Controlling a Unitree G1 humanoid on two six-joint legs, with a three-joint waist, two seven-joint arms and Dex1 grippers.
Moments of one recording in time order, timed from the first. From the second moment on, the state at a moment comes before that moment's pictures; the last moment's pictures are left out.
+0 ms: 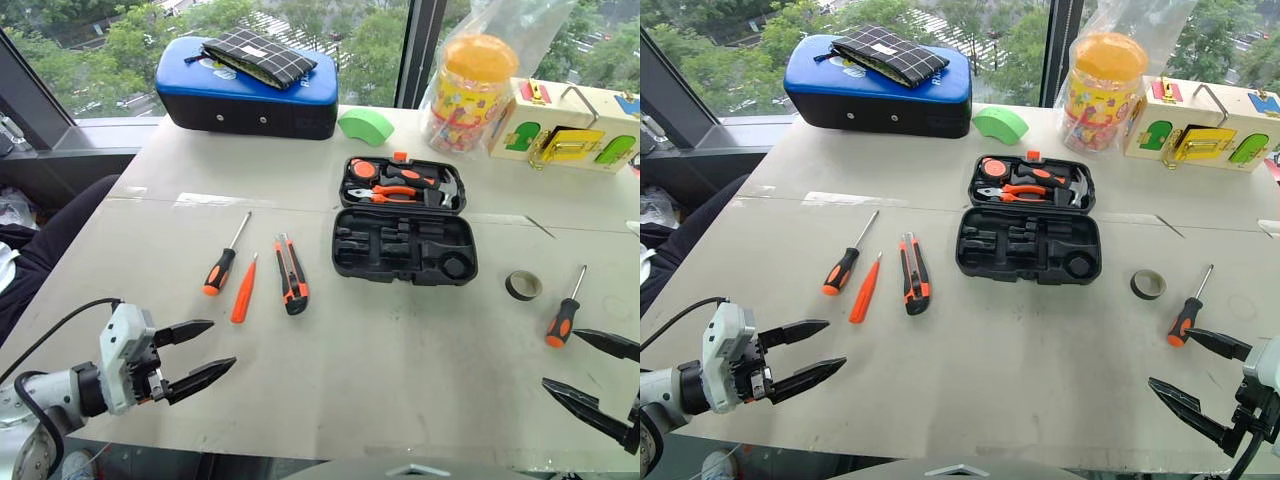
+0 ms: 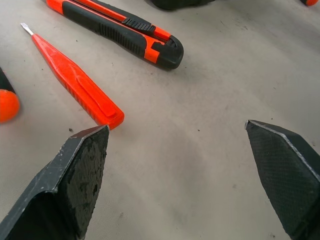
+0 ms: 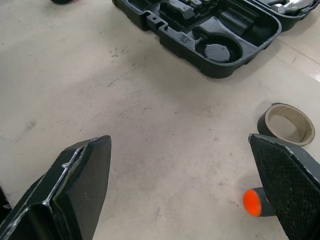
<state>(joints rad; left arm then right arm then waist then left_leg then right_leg) 0.49 0.79 0.50 -0.31 -0.61 0.35 -1.18 0.76 -0.64 -0.76 -0.66 0.58 0.32 1.13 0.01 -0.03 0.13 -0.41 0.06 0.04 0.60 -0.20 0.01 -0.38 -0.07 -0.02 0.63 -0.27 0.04</state>
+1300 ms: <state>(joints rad) -0.89 0.67 -0.28 0.46 -0.16 0.21 -1.16 0.50 -0.66 -0.49 -0.90 0.67 0.38 0.77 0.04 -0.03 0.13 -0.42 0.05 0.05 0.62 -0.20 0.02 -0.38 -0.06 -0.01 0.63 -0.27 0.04</state>
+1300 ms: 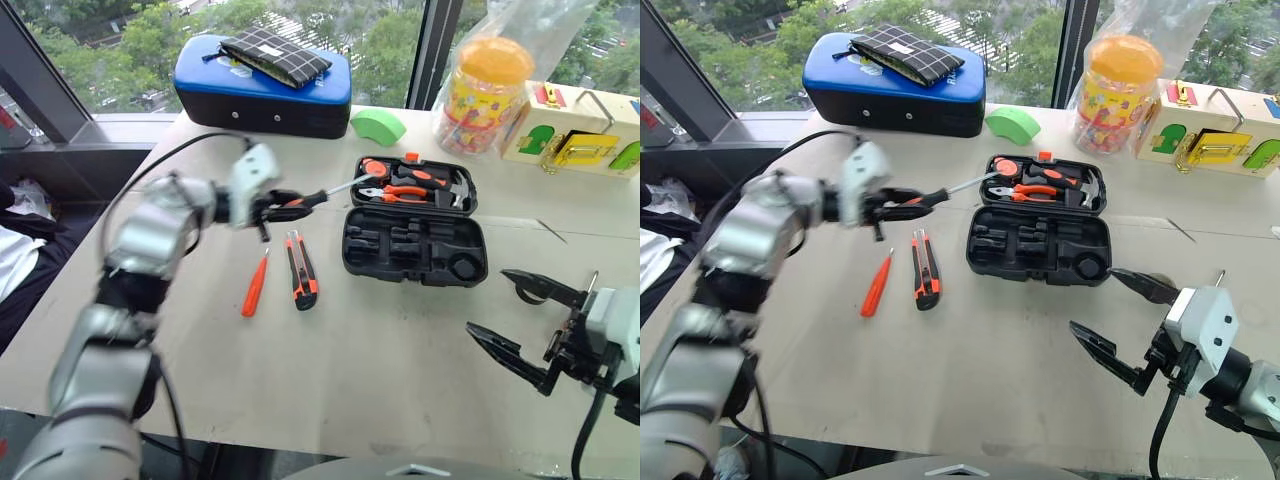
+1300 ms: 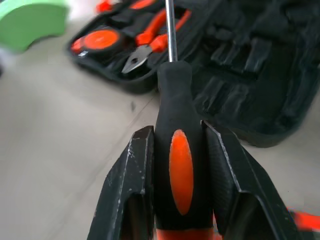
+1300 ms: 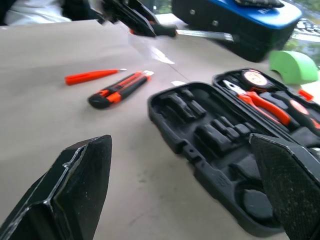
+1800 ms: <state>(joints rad) -1.26 0.31 -0.43 1.24 0.19 -0.25 -1.15 0.66 -0.59 -0.70 -0.94 0.71 0.38 0.71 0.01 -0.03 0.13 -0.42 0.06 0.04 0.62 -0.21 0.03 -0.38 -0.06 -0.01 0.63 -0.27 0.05</state>
